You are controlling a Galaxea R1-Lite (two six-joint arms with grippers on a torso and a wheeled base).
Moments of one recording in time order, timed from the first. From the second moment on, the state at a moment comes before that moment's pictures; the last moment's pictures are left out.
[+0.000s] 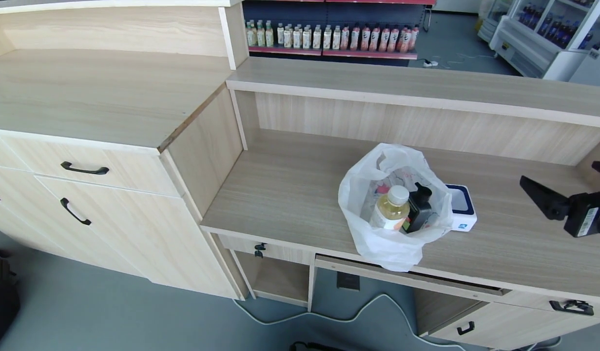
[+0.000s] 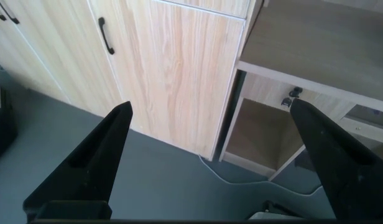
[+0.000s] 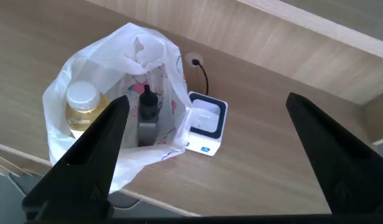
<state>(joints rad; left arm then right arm) 0.00 0.00 0.00 -0.04 0.13 -0.06 0.10 1.16 -0.42 -0.81 -0.12 -0.28</state>
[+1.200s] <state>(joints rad) 0.00 0.00 0.00 -0.04 0.13 -0.06 0.02 0.58 -0.07 -0.47 -0.21 0.03</state>
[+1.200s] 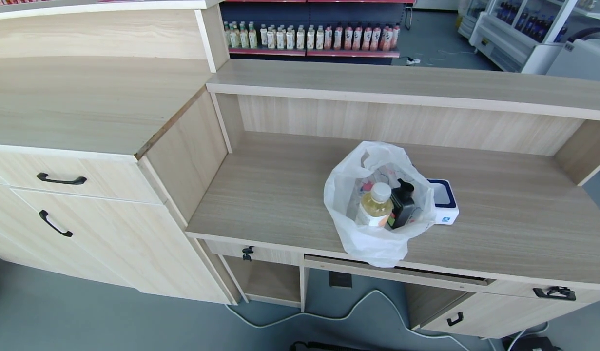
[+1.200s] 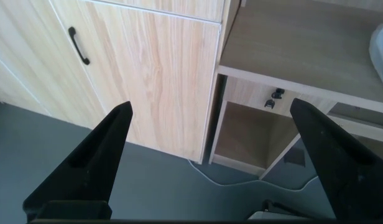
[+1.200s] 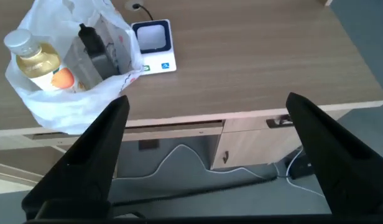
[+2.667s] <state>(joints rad) 0.00 0.00 0.00 -0.04 0.13 -0.06 0.00 0.00 0.00 -0.03 -0.22 0.17</state>
